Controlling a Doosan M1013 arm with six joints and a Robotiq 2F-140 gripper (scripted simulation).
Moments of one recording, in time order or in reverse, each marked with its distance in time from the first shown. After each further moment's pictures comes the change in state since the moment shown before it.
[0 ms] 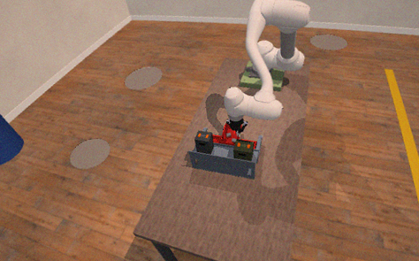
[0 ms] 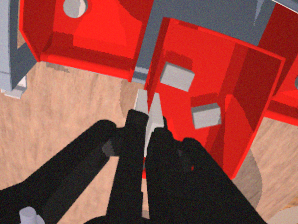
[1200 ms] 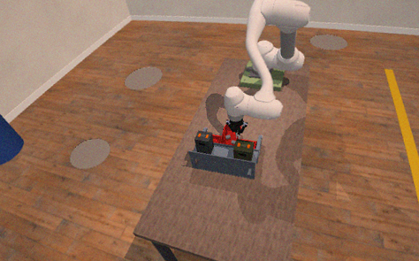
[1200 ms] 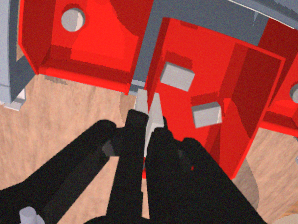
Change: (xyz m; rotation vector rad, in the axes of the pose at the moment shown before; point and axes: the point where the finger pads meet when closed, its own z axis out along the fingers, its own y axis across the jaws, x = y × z) arm 0.012 0.000 -0.001 0.000 0.042 0.000
